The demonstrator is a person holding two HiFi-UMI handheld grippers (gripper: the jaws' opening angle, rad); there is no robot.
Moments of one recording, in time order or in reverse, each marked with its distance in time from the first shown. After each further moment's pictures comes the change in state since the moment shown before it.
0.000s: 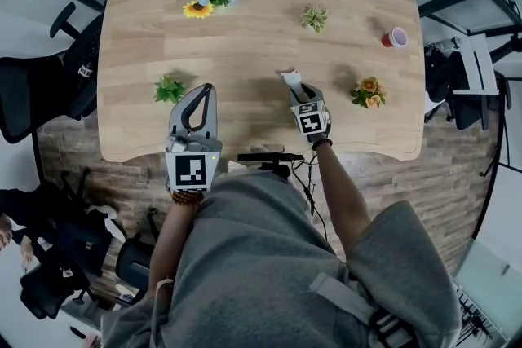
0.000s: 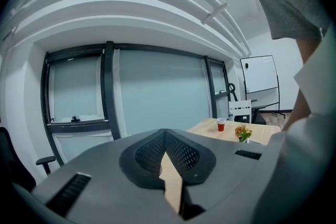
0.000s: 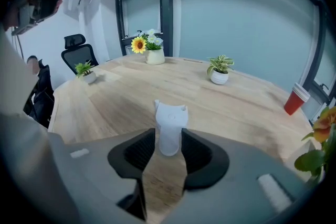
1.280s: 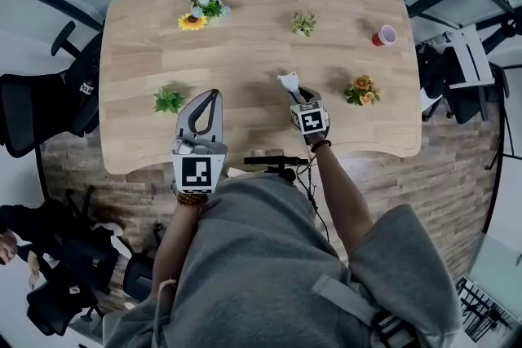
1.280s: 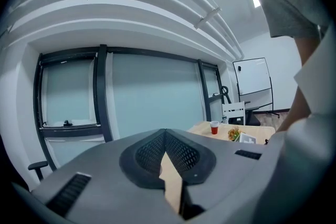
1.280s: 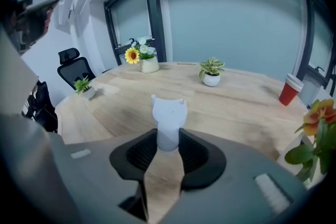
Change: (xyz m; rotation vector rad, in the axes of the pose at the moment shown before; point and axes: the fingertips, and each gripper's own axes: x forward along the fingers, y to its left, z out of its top) left arm 0.000 -0.023 0.008 0.026 -0.063 -0.057; right arm -0.017 -0.009 0.014 0.099 -0.011 -0.007
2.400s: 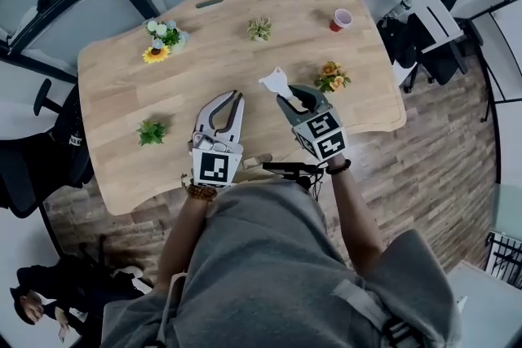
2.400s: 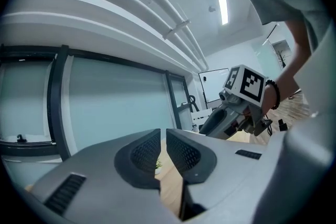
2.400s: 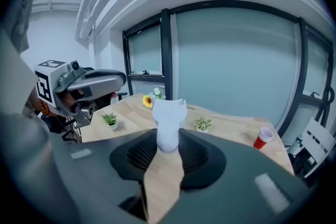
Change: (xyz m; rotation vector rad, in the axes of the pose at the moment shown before) left arm 0.048 -0.106 0.017 0.120 -0.137 -0.365; right arm -0.198 0.029 0.122 -0.090 -0.277 0.035
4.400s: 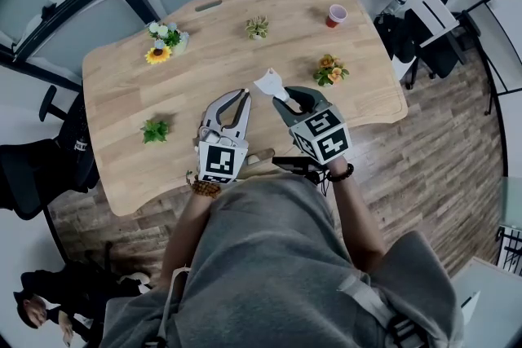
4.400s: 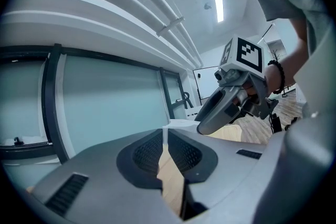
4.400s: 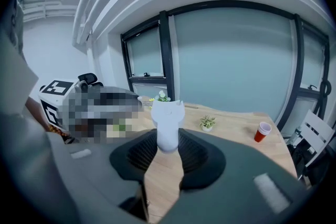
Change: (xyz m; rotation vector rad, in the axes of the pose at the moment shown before) left arm -0.007 -0.026 -0.004 0.042 0.037 -0.049; right arm -0.036 0.034 0.016 0.060 0.019 0.002
